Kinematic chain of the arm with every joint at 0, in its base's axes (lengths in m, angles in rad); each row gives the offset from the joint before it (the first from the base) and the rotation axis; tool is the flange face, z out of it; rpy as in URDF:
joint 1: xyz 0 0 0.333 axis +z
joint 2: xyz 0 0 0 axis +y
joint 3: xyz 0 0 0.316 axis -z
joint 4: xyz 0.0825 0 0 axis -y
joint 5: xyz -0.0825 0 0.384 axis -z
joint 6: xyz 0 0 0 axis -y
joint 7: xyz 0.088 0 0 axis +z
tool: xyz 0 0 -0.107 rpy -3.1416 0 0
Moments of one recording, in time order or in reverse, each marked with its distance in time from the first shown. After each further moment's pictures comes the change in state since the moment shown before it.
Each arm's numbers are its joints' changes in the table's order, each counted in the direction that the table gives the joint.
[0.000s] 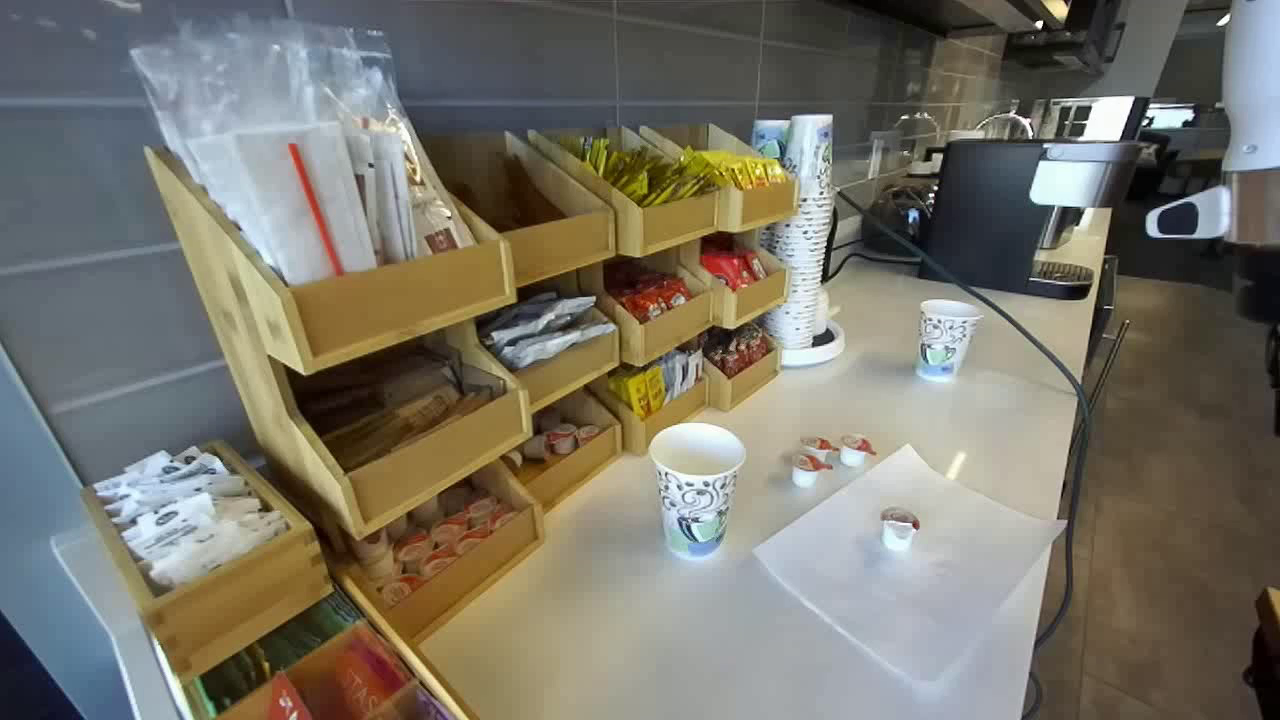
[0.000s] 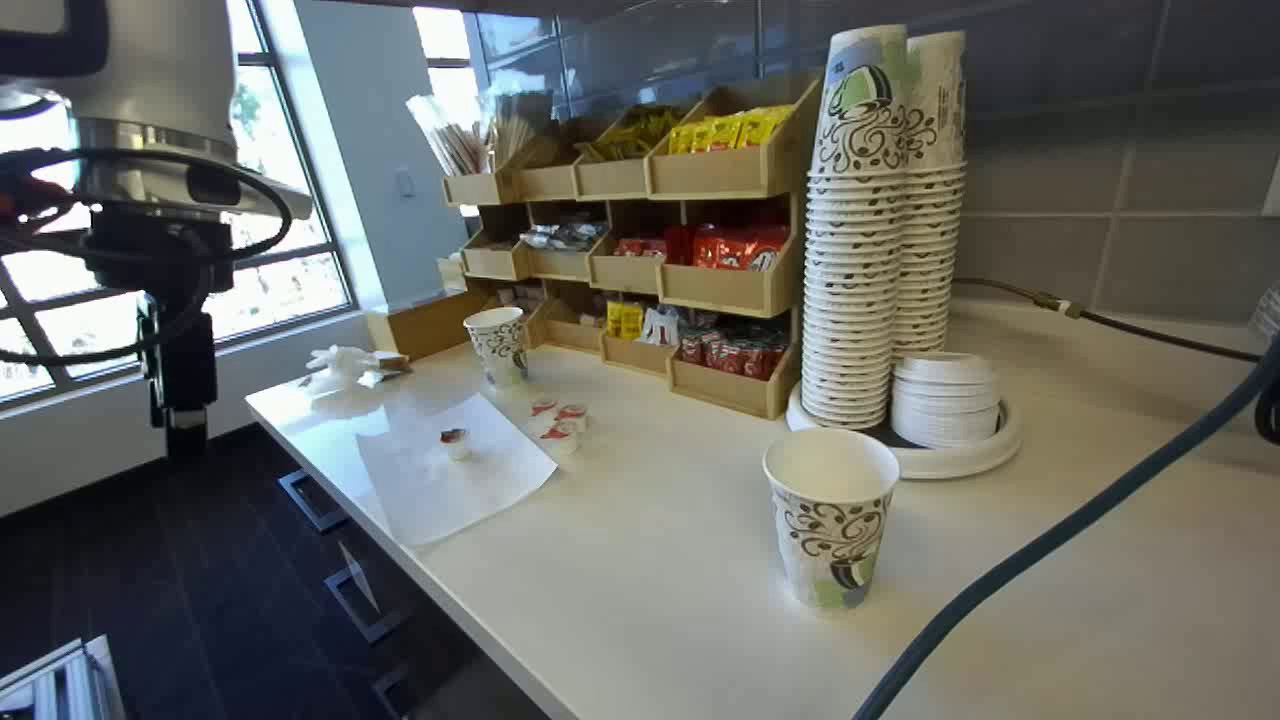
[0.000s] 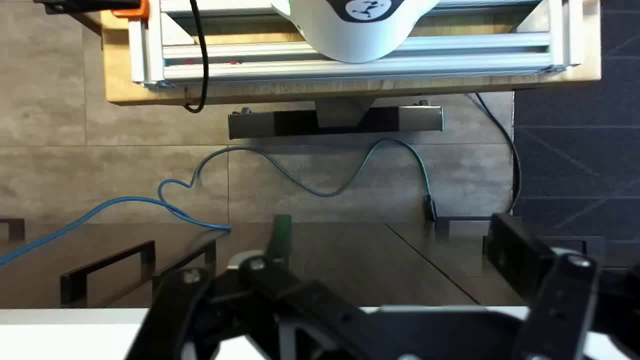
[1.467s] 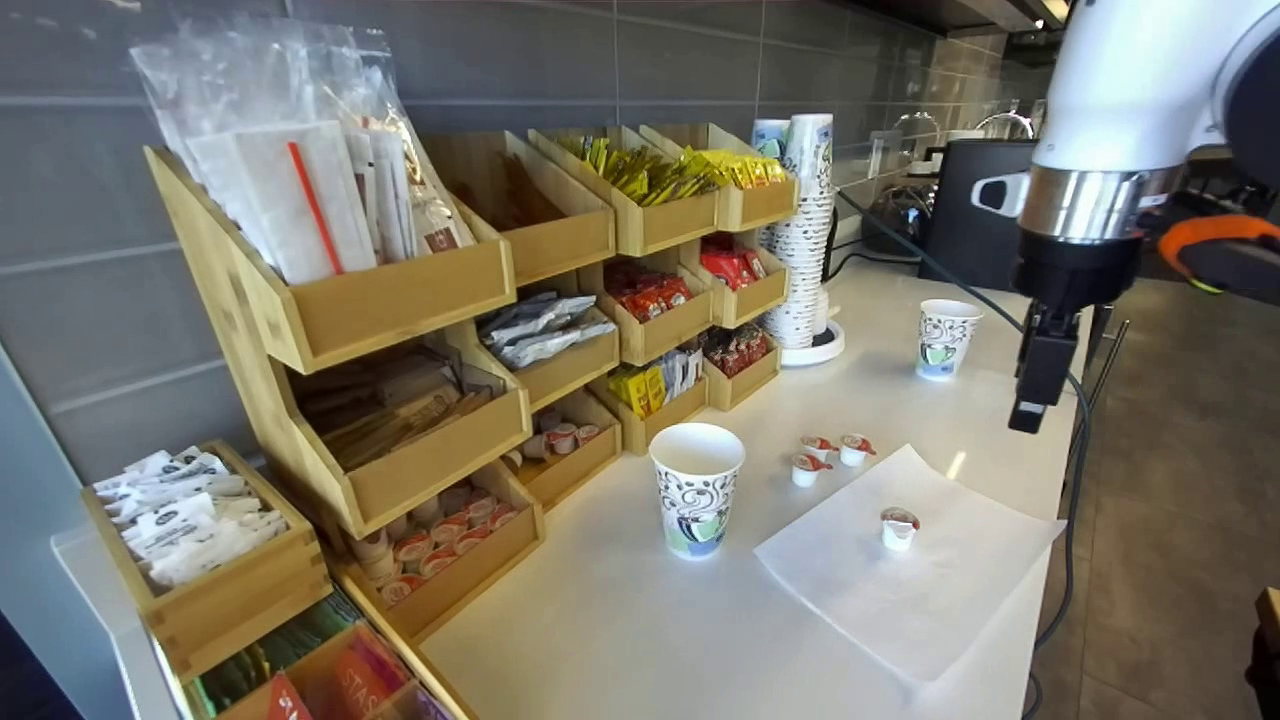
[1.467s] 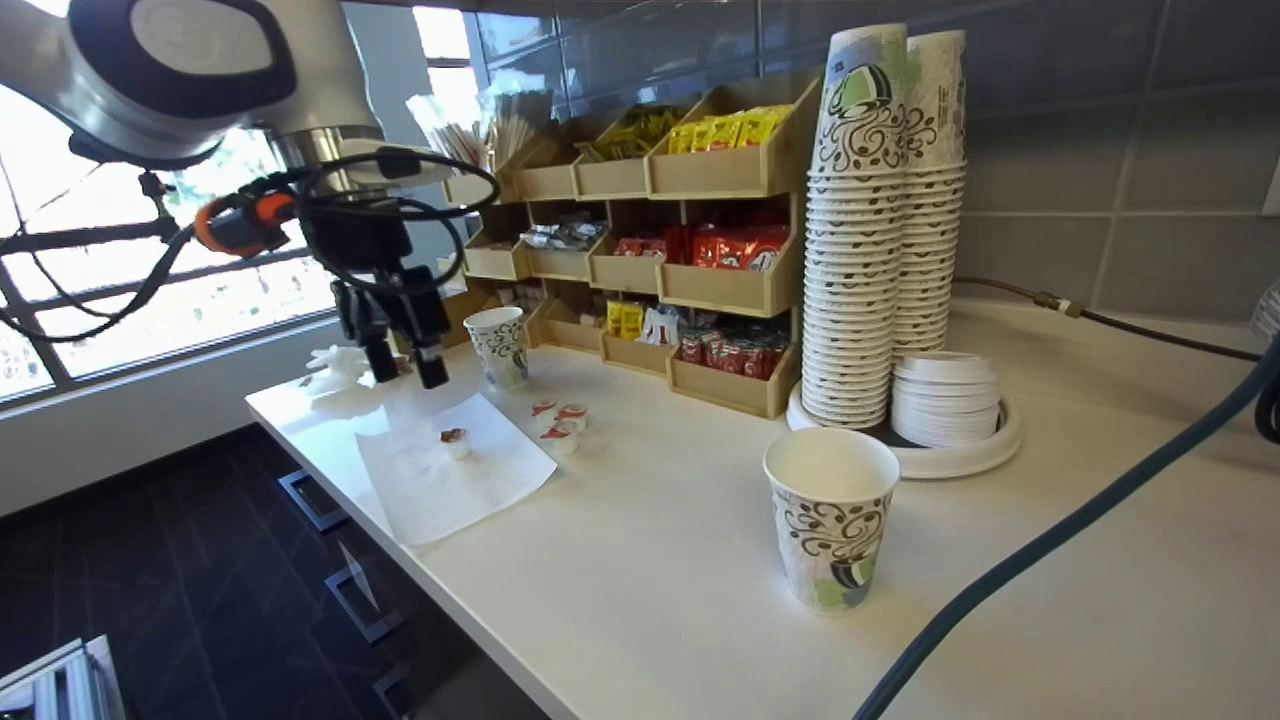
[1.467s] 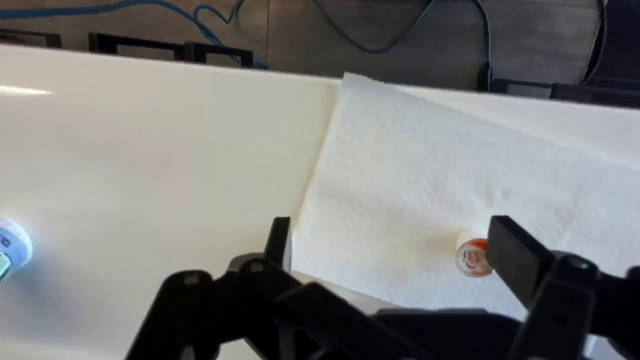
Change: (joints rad) arm 0.000 0.367 -0.012 0.171 0.129 0.481 0.015
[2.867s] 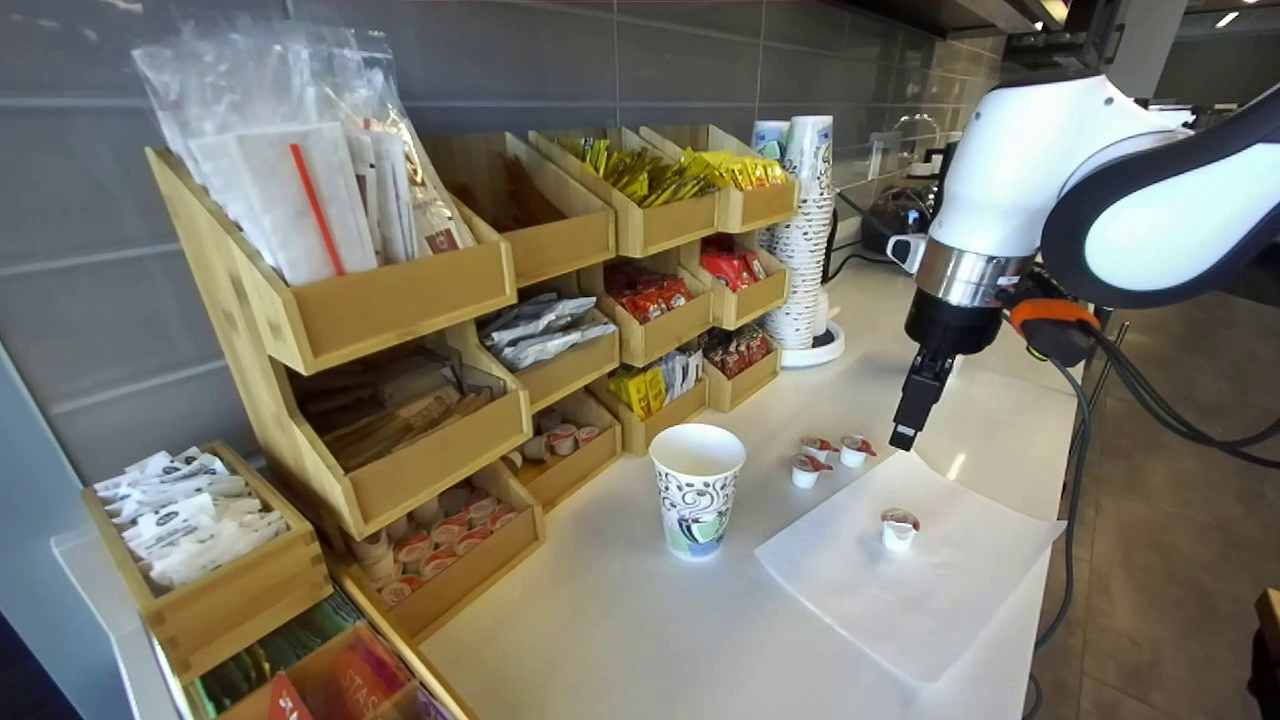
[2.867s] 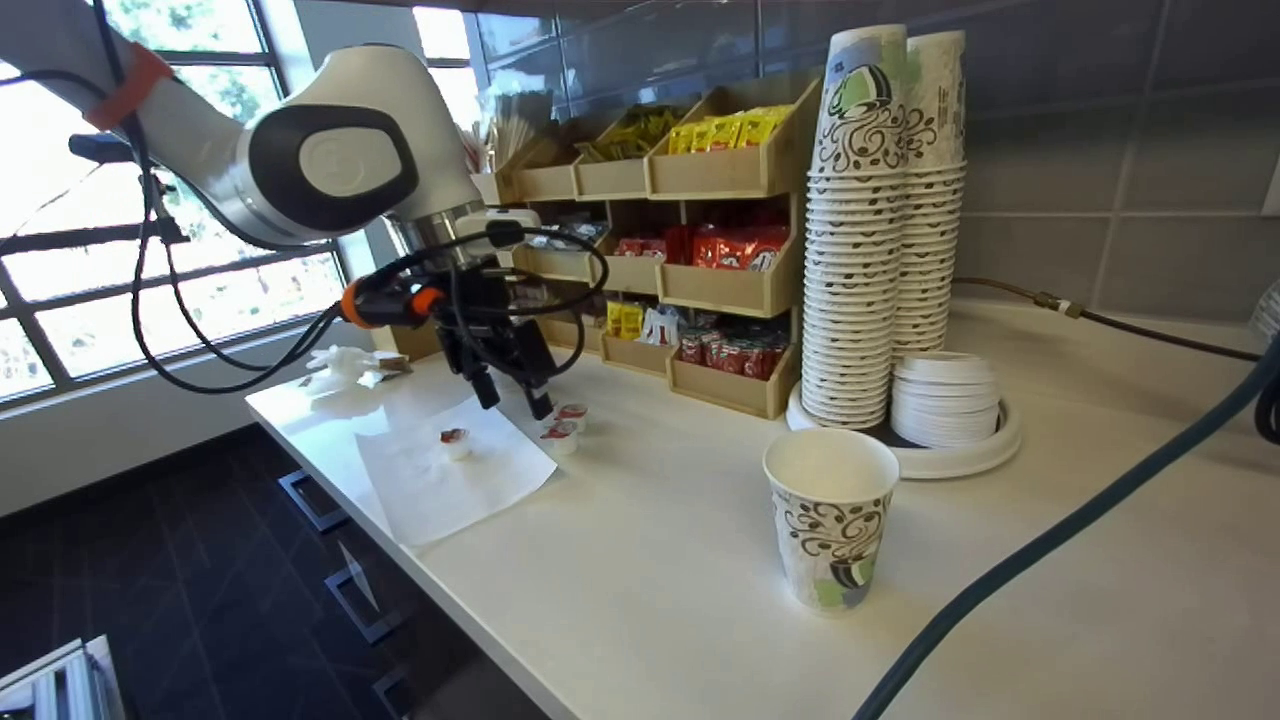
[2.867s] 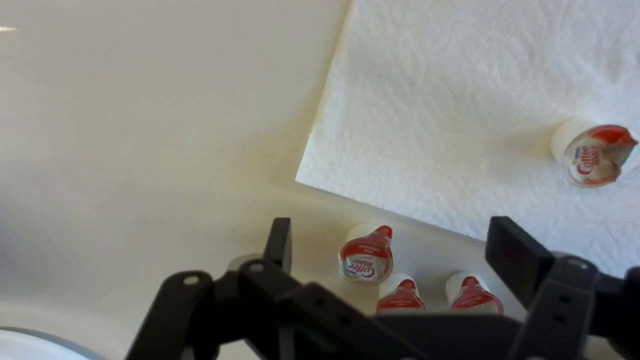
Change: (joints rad) arm -0.022 0.314 0.051 0.075 0.013 0.380 0.018
